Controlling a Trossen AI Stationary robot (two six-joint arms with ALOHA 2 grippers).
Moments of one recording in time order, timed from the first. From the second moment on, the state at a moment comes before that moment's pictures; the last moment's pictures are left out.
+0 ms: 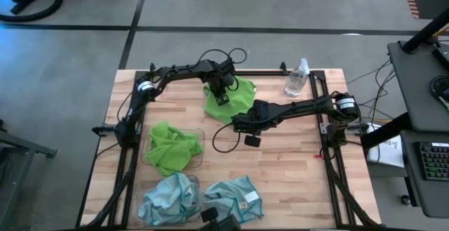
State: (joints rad) left arm 0.54 2.23 1.76 -0.84 0.02 0.17; right arm 0.01 1.84 1.45 -1.06 0.31 0.22
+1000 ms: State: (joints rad) left arm 0.54 2.13 1.82 -0.74 0.10 0.18; right arm 0.01 1.84 1.45 -1.06 0.31 0.23
